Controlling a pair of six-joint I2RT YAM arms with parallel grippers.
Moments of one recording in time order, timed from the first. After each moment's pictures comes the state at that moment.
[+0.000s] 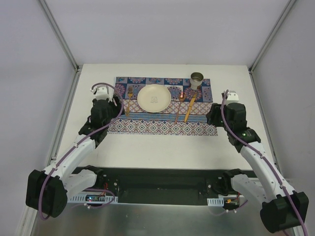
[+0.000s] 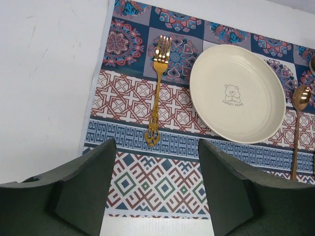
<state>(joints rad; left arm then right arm) -0.33 1.01 0.63 0.01 -0.27 -0.36 0.27 0.91 0.70 -0.31 0.04 0.24</state>
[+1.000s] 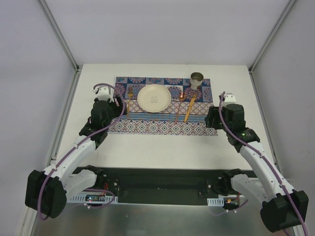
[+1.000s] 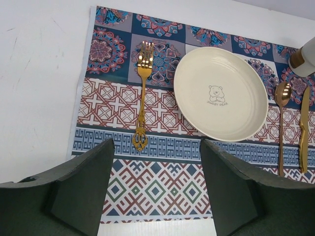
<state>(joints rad) -0.35 0.99 0.61 0.08 -0.22 -0.34 0.28 0.90 0.70 -0.38 0.02 0.19</state>
